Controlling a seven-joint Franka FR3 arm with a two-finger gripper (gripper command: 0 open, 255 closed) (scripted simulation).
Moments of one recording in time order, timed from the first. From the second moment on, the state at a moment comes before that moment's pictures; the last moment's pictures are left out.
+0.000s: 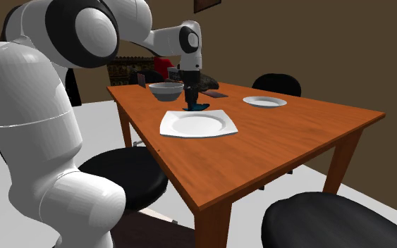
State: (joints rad) arm 0.01 -0.04 -0.17 -1.77 -0.06 1.66 -1.81
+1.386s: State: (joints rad) arm 0.01 -0.02 -0.17 -1.60 -0.05 1.51 -1.82
